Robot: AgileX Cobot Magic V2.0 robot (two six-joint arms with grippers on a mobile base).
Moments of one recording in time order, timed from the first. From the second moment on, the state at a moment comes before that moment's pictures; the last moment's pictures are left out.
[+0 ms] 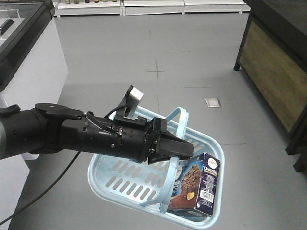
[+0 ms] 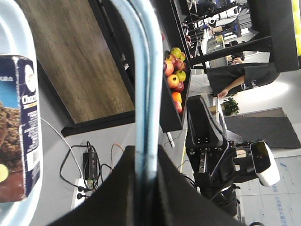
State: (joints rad) left arm -0.49 1.72 -1.05 -1.66 1.00 0.84; right arm -0.06 -0.01 0.03 0.01 0.07 -0.01
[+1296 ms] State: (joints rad) left arm -0.49 1.72 -1.05 -1.66 1.00 0.84; right arm -0.06 -0.01 0.03 0.01 0.07 -0.01
